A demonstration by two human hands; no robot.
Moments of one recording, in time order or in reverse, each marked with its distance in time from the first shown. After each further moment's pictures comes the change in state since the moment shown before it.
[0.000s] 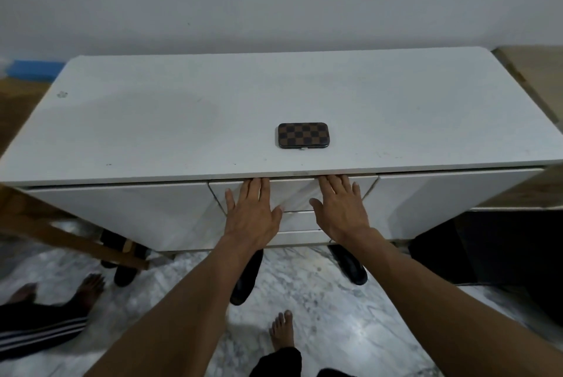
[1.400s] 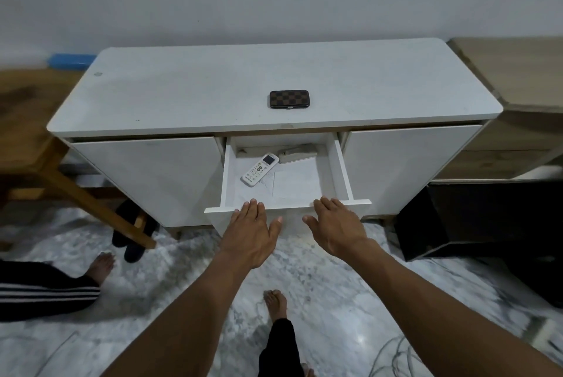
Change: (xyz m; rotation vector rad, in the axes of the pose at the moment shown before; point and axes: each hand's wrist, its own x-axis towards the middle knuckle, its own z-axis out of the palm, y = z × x) left_hand -0.188 0.032 0.015 -0.081 -0.197 -0.027; right_hand -0.192 -0.008 -0.003 0.002 -0.247 0.027
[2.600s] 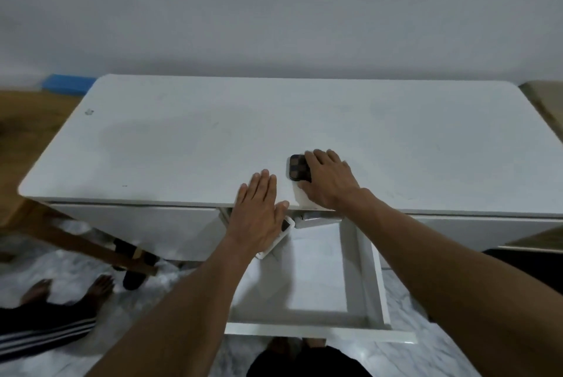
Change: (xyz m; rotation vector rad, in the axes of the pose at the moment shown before) left_hand 0.217 -0.026 -0.100 0.064 0.272 0.064; right_hand 0.264 -0.039 -0.149 -0.079 0.121 -0.191
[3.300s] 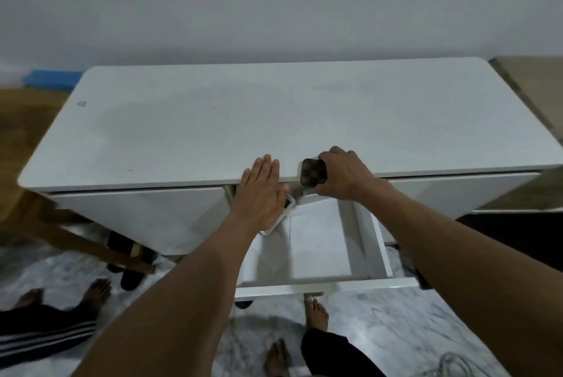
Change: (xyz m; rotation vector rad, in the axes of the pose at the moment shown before) left_hand -0.026 -0.010 -0.006 0.015 -0.057 0.091; right_hand -0.063 -0.009 0.005 0.069 -0.079 0.156
